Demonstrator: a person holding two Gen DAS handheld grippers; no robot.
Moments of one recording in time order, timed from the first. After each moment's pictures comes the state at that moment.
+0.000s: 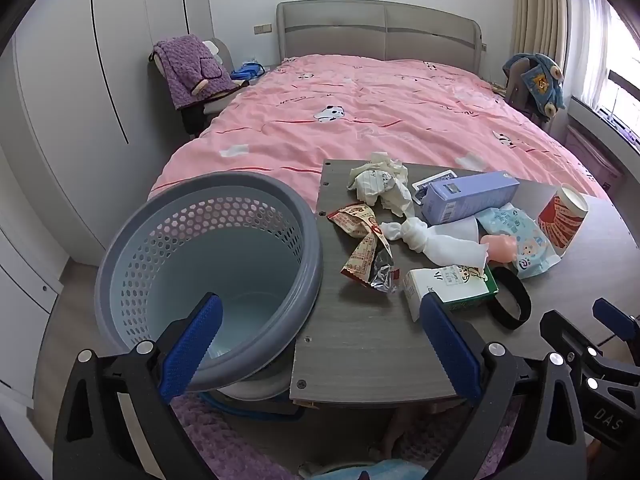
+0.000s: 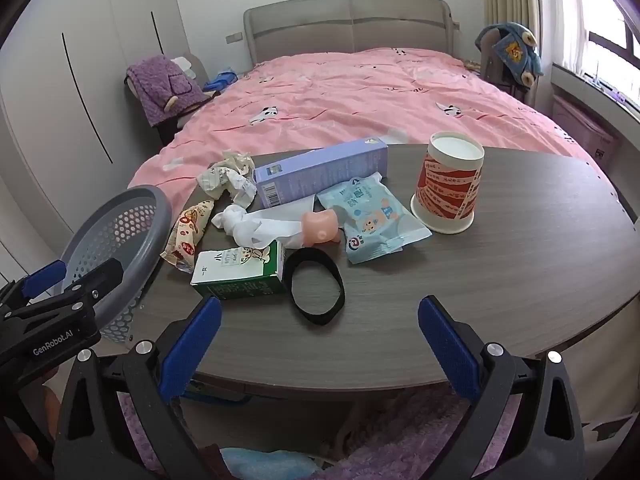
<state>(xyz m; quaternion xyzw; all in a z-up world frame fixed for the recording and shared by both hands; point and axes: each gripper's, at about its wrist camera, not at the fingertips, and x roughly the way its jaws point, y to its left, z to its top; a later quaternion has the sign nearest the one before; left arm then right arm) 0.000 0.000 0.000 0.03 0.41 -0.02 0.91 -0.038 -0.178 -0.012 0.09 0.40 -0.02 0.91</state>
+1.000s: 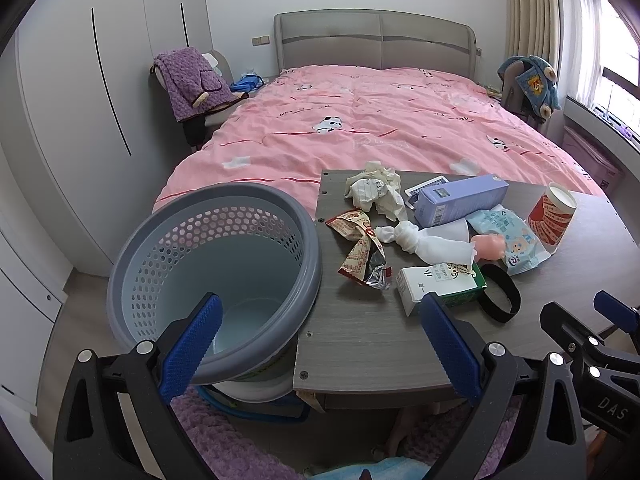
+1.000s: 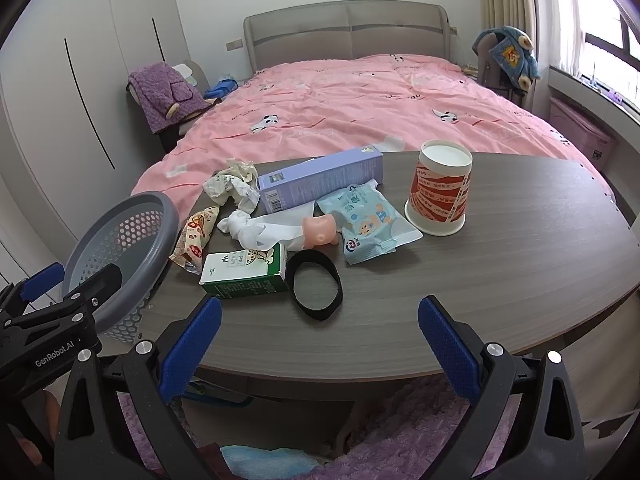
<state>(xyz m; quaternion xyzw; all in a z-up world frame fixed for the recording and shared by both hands) -0.018 0.000 0.015 0.05 0.39 -0.02 0.92 -0.051 -0.179 -0.002 0.09 0.39 -0.02 0.92</state>
